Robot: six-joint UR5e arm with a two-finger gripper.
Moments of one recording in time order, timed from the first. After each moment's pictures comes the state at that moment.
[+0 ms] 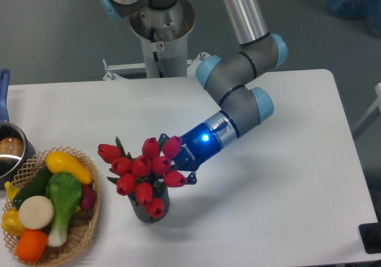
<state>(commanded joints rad) 2.60 -2.05 -1.84 -0.86 0.10 1.40</state>
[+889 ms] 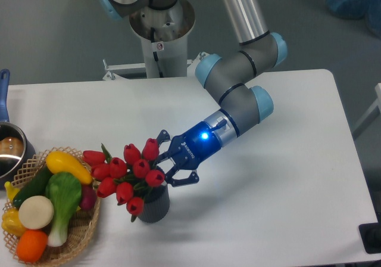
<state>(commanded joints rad) 2.60 -2.04 -1.84 -0.86 0.10 1.41</state>
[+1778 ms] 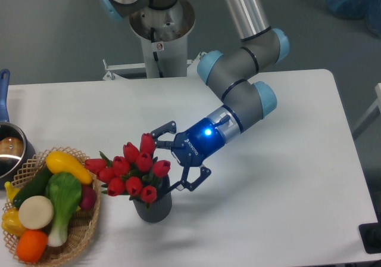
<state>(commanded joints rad) 2.66 -1.95 -1.83 -0.85 0.25 1.41</state>
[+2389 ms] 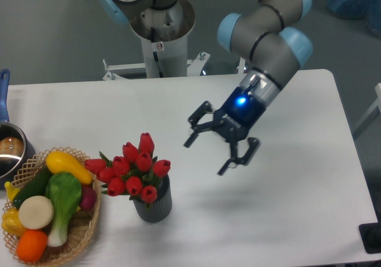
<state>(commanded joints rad) 2.79 -1.78 -1.71 -0.86 0.72 1.41</state>
